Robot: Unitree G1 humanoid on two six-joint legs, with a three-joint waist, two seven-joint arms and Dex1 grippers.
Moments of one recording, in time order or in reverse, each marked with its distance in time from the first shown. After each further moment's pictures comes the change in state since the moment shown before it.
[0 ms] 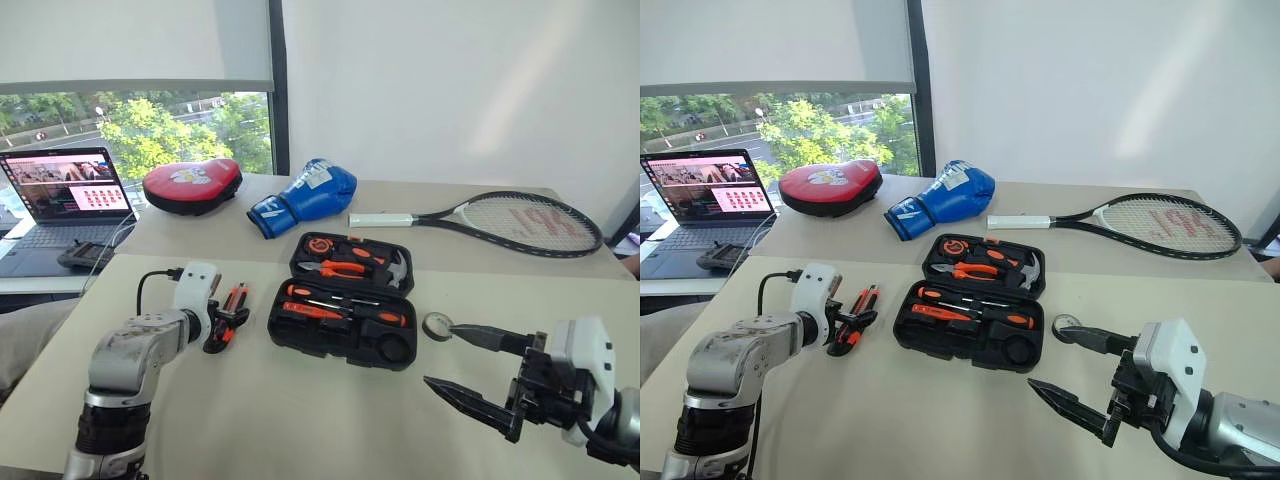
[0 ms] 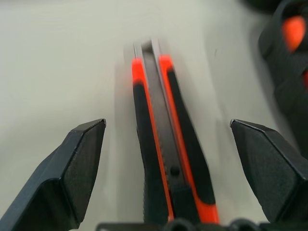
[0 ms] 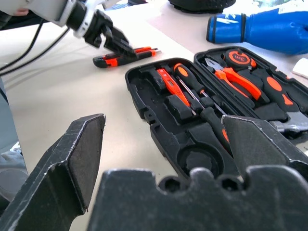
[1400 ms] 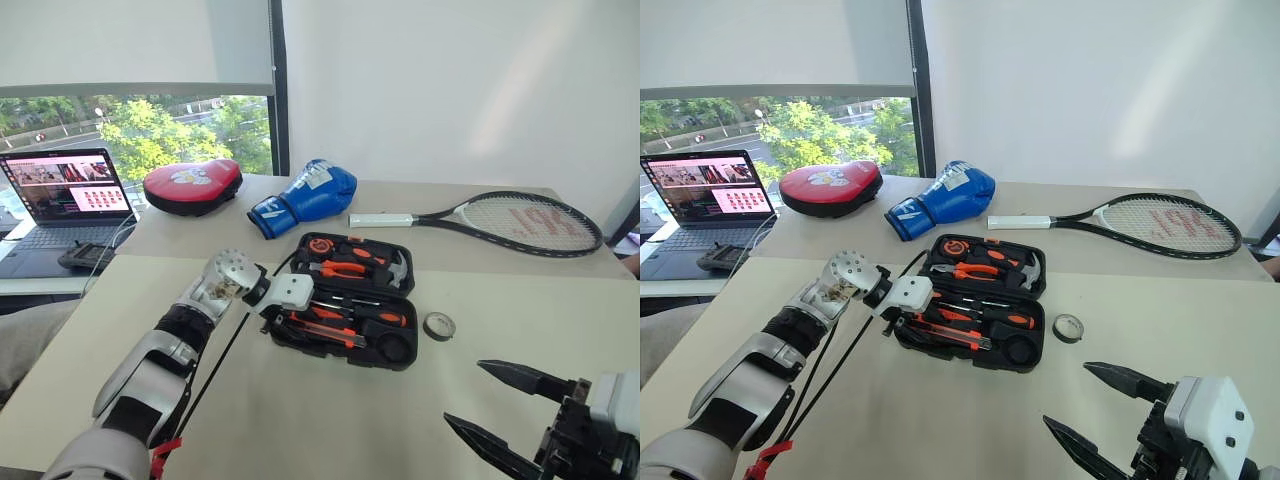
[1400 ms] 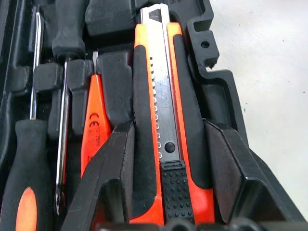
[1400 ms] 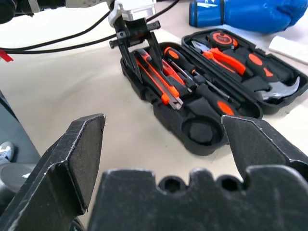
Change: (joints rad) left arm -0.564 -0.025 -0.589 0.990 0.304 -1.459 -1.179; right arm 0.522 0.056 -0.161 -0.150 0.003 -0.274 -0.112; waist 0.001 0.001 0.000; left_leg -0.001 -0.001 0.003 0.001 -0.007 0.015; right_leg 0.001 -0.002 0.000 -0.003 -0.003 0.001
